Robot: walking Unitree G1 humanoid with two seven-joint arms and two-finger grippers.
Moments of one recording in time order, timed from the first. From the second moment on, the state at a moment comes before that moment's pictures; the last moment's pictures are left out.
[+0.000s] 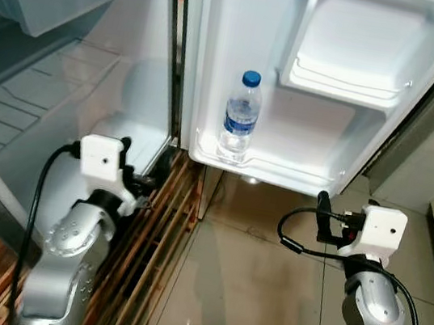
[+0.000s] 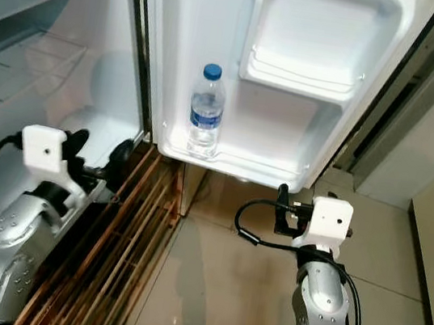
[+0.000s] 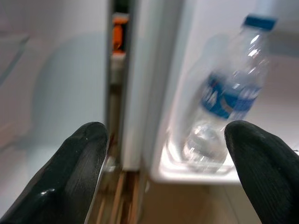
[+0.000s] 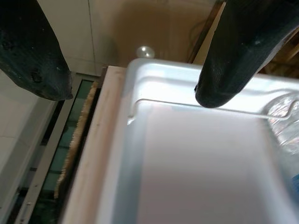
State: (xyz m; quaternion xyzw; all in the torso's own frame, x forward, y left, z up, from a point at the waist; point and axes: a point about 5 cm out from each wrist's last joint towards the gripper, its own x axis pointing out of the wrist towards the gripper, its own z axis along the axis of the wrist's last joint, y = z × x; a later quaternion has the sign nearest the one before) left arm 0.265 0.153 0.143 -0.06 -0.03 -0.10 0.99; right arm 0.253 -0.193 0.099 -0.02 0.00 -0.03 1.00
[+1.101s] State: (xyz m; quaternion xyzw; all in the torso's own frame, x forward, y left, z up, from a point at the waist) left arm 0.279 0.154 0.133 -0.05 -0.02 -0.14 0.99; right arm 0.258 -0.188 0.092 -0.02 0.01 -0.01 1.00
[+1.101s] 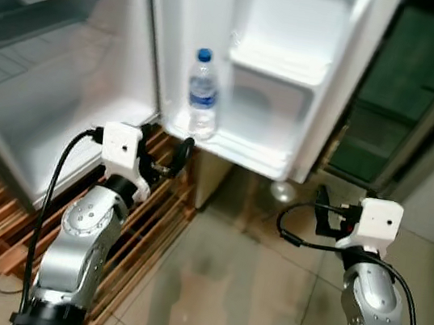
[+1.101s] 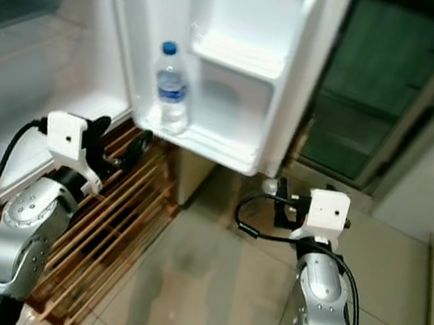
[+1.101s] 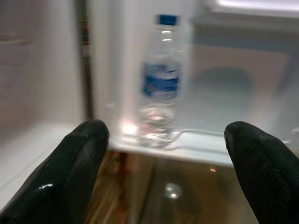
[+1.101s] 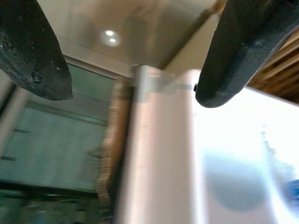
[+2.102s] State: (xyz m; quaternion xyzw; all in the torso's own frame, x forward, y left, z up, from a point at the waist) left arm 0.286 0.159 0.131 -0.05 -0.03 -0.09 0.99; right arm 0.248 -0.181 0.090 -0.04 0.01 0.01 1.00
